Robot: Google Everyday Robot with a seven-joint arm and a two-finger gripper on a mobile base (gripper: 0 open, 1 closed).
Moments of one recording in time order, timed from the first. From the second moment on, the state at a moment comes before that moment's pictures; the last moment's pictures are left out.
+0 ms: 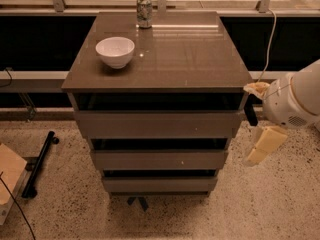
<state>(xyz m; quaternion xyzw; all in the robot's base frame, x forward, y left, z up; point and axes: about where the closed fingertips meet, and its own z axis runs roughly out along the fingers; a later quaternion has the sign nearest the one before) 0.463 -0.209 0.858 -0.62 0.75 0.03 0.25</state>
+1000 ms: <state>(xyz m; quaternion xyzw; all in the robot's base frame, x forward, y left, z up) 0.478 -0.211 0.755 -0.60 0.75 0.10 0.27</state>
